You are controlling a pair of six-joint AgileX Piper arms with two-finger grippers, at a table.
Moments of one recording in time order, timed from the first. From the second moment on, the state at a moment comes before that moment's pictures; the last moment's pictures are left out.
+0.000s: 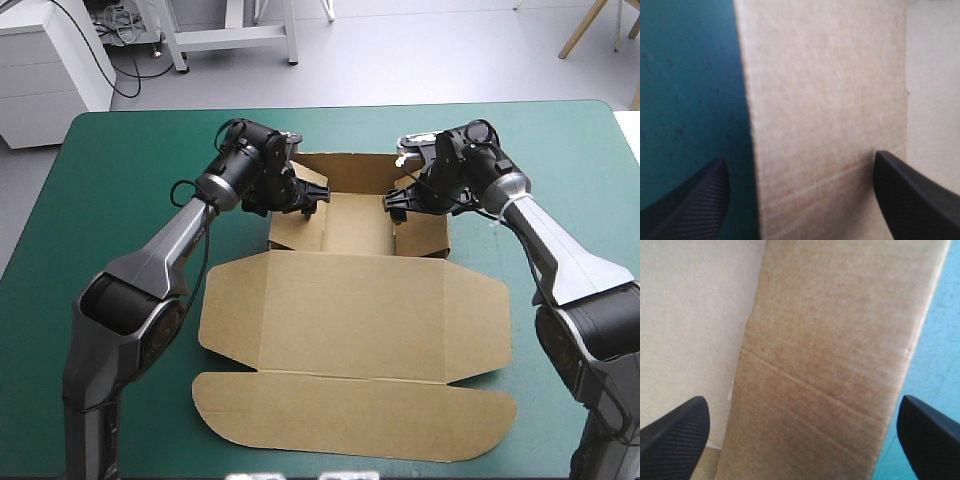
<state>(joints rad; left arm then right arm) -0.49 2.11 -2.04 0.02 1.24 -0.41 0.32 1.90 -1.74 -0.01 1.10 0.12</state>
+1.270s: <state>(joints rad) -0.31 1.17 -1.79 -0.04 1.25 -0.01 0.29 1.75 -1.70 -0.01 1.15 0.17</state>
